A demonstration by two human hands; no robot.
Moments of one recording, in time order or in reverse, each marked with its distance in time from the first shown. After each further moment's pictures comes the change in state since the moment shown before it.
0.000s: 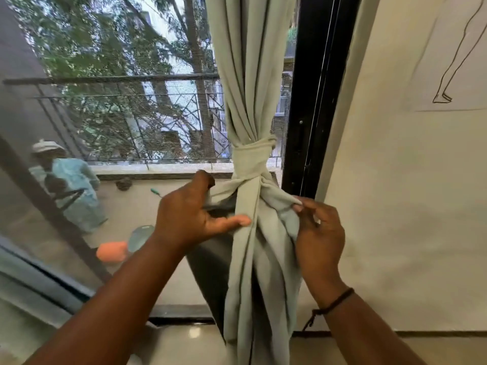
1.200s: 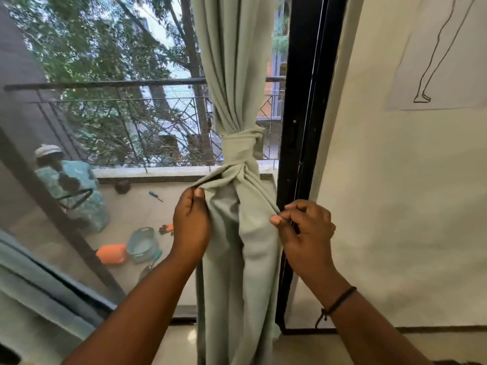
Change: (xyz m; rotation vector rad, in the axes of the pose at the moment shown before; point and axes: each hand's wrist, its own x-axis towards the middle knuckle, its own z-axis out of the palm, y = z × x) left_hand -0.027 0.018 0.023 -0.764 0.186 -0.801; right_hand -0.019 0.003 -0.016 -0.396 -0.215 -0.222
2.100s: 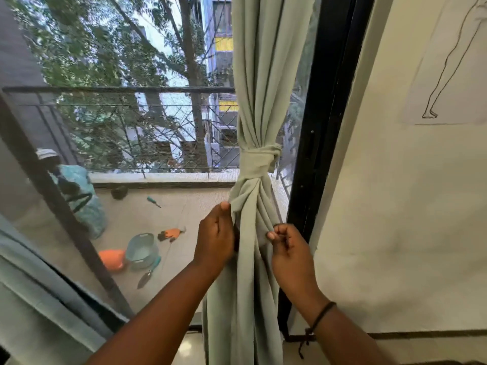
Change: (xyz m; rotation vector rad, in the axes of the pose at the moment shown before) left_hand -0.006 -0.022 -0.032 0.111 -0.188 0.248; right_hand -0.040 -0.054 0.040 0.356 -0.160 0.279
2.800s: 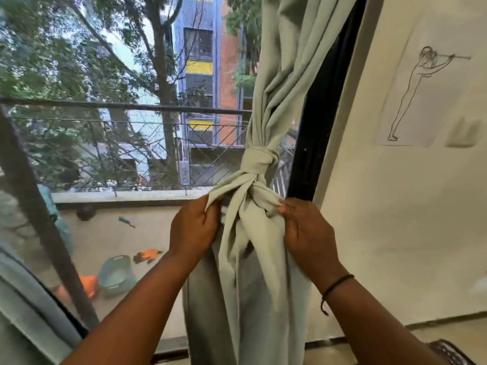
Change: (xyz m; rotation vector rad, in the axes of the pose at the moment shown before) left_hand 0.033 0.015 -0.105 0.341 0.006 0.273; right_hand -0.003 -0.081 0.001 -0.584 0.268 -0.562
